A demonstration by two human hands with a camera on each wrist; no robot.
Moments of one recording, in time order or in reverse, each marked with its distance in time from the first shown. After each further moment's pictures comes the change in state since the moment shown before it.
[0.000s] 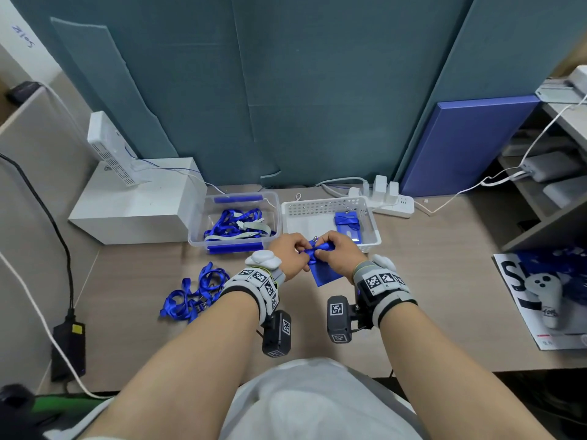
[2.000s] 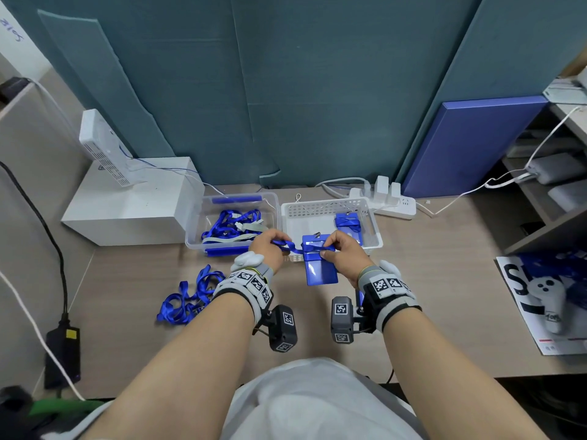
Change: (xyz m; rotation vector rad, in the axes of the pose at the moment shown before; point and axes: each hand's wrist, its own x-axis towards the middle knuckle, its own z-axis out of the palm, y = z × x) left_hand 0.025 -0.024 -0.014 -0.501 0.191 -0.258; right_hand 0.014 0.015 -0.004 0.155 0.015 0.045
